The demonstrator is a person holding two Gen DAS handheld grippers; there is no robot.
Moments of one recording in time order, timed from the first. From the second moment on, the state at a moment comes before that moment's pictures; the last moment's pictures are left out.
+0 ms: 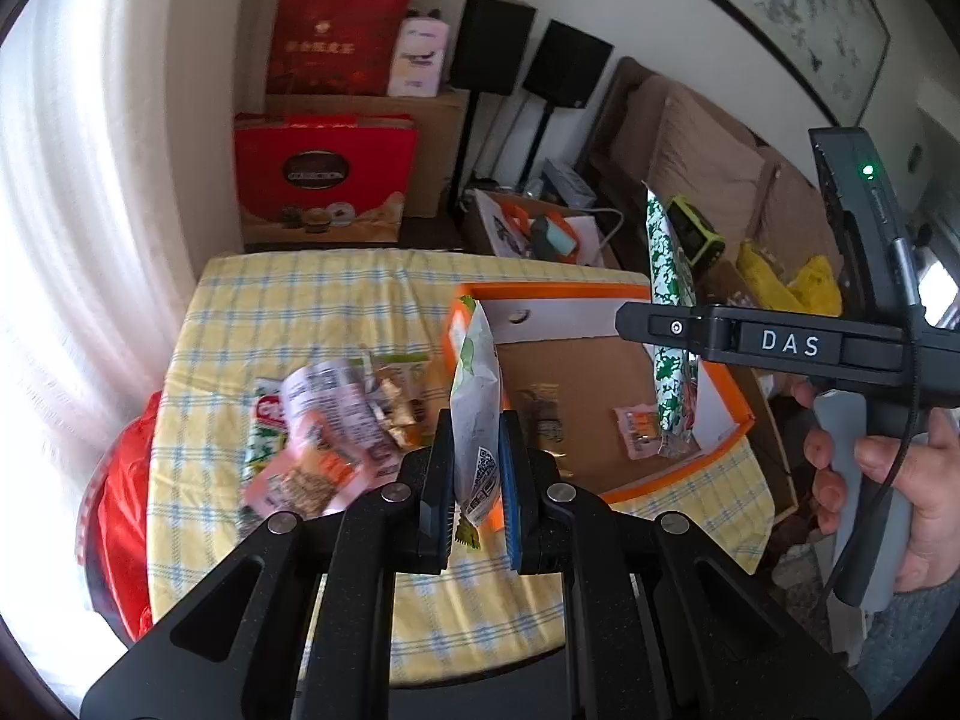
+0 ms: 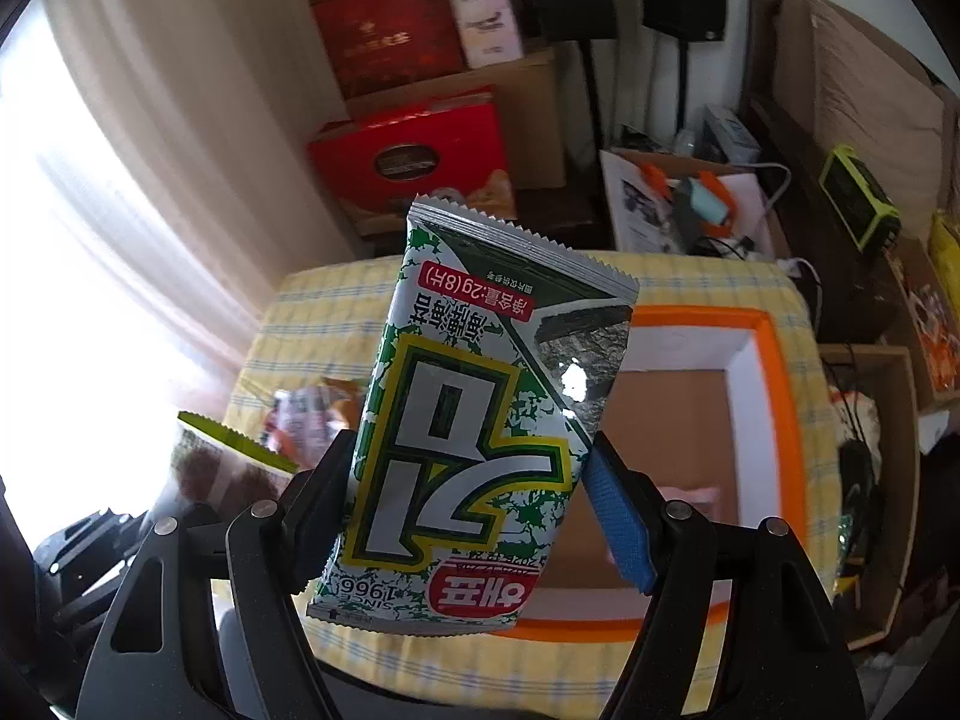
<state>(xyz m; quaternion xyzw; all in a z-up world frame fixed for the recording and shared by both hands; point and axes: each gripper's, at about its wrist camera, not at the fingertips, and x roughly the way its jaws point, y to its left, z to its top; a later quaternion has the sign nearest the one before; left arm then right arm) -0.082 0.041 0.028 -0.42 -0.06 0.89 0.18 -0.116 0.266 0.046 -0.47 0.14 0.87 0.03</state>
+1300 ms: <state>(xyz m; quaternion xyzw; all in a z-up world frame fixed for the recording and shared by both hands) -0.132 0.200 -0.030 -0.45 0.10 0.87 0.19 -0.116 0.360 -0.030 -0.54 0.08 0.83 0.10</state>
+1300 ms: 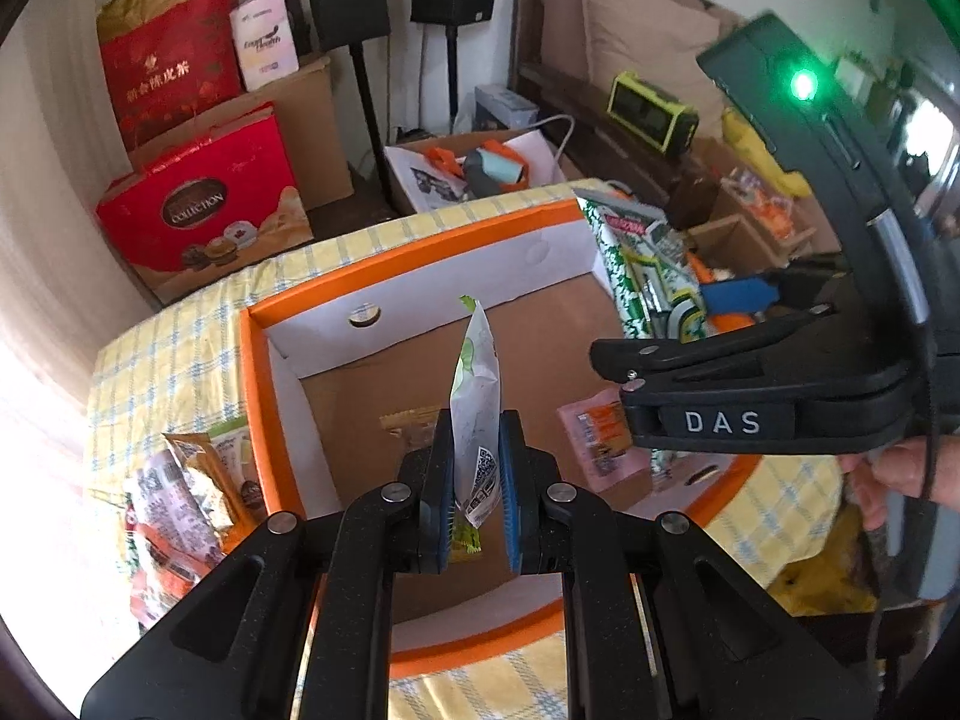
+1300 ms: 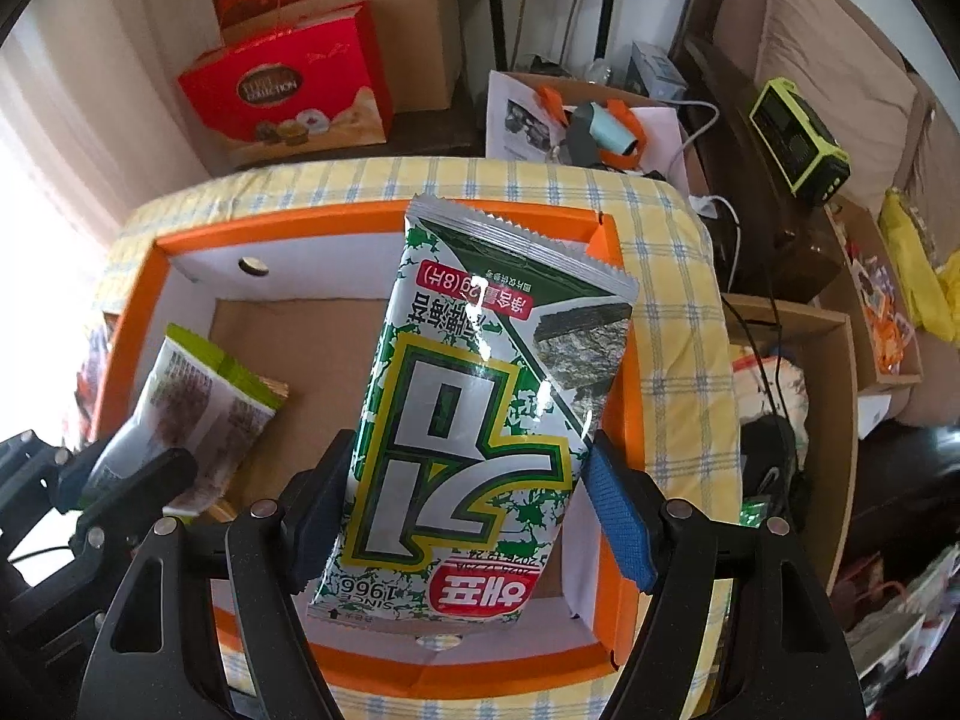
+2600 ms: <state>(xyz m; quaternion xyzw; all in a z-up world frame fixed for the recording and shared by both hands) -0.117 0.134 0.006 -0.43 0.03 0.88 0.19 -0.081 0.348 -0.009 -0.50 0.12 0.85 0.08</state>
